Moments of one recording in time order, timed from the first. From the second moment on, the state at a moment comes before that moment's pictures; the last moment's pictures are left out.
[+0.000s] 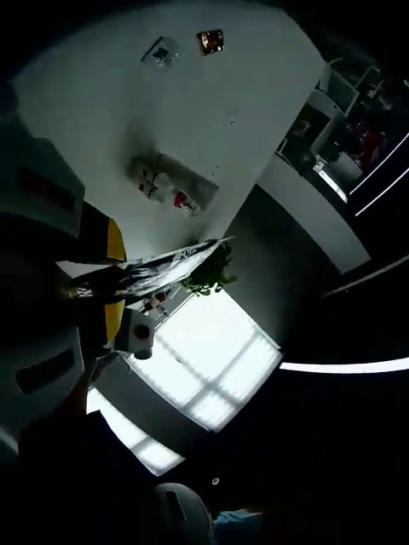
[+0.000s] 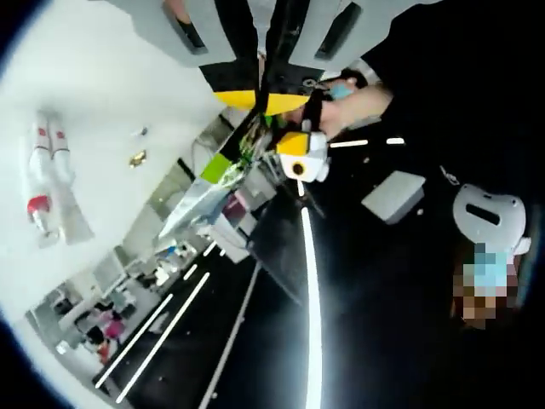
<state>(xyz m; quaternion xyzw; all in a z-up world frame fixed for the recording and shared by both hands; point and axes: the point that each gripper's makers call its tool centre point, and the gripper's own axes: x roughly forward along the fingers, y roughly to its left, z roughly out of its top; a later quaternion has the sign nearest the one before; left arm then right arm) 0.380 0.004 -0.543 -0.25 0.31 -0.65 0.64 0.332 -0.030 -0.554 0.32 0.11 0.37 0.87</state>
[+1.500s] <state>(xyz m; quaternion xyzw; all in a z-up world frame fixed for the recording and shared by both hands) 0.390 0.011 -0.576 -0.32 0.29 -0.62 0.65 0.355 -0.015 -0.601 0.19 0.21 0.38 0.88</state>
